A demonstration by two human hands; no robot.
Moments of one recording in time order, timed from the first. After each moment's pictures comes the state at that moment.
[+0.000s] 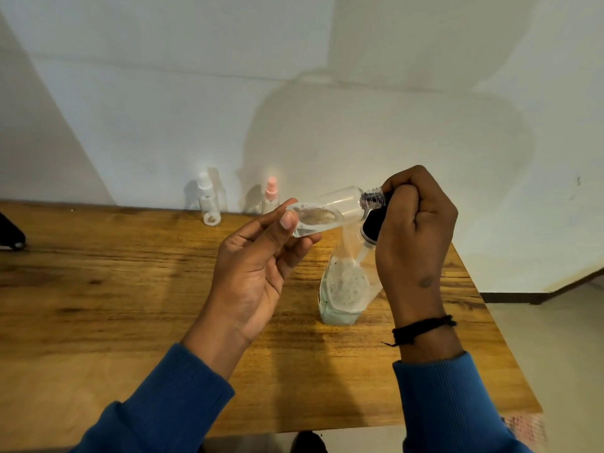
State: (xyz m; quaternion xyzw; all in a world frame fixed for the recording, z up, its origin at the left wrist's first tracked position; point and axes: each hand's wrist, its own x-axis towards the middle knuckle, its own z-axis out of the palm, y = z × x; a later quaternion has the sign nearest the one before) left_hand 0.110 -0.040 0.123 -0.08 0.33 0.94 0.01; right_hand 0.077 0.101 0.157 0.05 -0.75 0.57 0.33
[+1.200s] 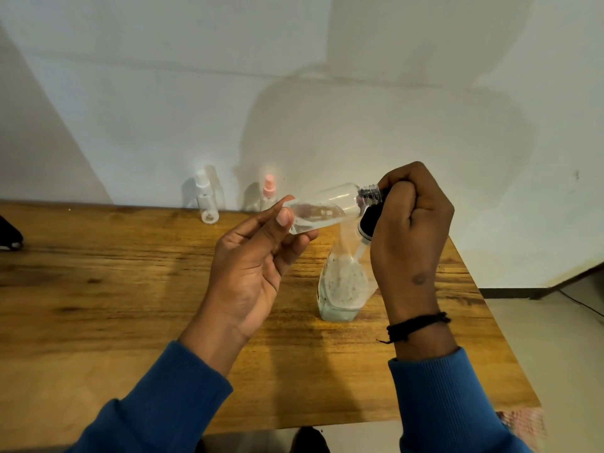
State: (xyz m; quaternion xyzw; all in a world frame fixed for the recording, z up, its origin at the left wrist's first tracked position) left_hand 0.110 -0.041 0.123 -0.08 0.33 0.94 0.01; right_hand 0.077 0.100 0.154 0.04 -0.74 0.58 0.33
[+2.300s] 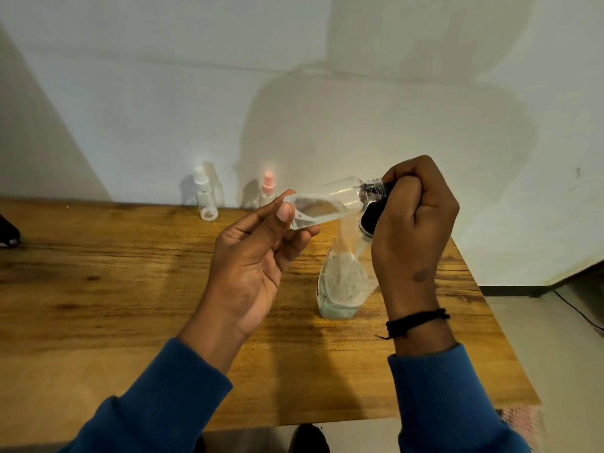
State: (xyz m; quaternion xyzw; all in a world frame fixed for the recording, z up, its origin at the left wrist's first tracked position) left_hand 0.110 -0.040 0.125 -0.07 0.34 0.94 0.01; right_hand 0.076 0.101 0.155 0.05 -0.74 0.57 0.37
